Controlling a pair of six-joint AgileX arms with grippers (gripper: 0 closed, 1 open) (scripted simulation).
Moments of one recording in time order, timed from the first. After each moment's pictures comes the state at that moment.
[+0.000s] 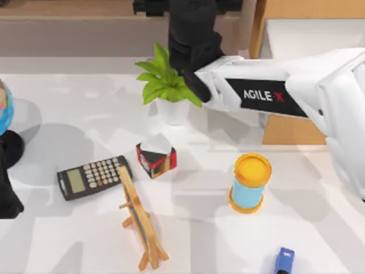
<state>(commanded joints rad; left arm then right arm) 0.00 0.00 0.00 0.00 0.00 0.00 0.63 2.51 1.87 0.76 0.67 -0.07</state>
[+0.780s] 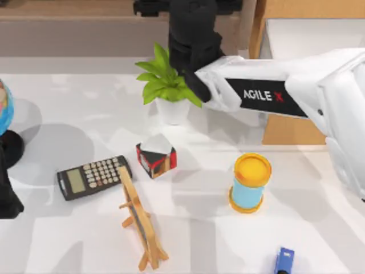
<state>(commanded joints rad) 0.00 0.00 0.00 0.00 0.00 0.00 0.63 2.51 1.87 0.76 0.67 -0.07</state>
